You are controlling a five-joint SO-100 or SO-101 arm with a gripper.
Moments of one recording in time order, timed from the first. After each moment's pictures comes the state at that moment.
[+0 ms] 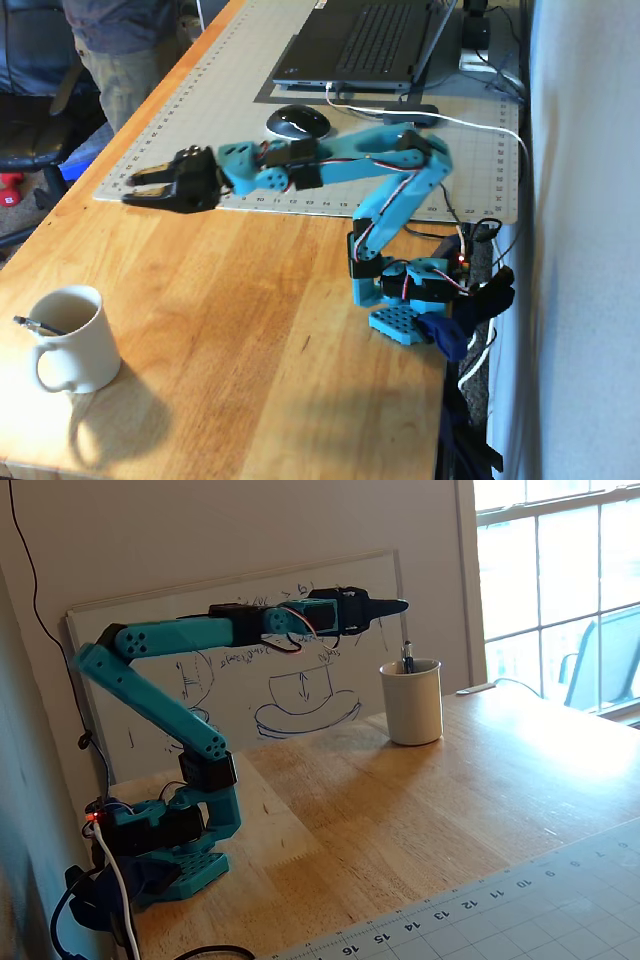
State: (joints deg) arm -8.0 131.6 137.9 0.6 77.8
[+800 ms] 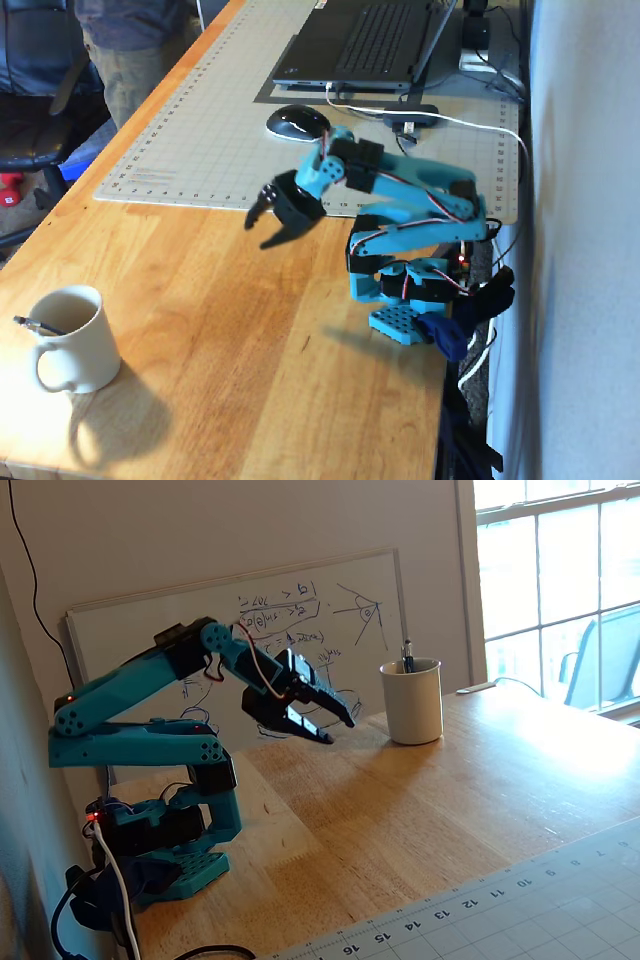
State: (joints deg) arm 4.0 169.1 155.8 61.0 19.8
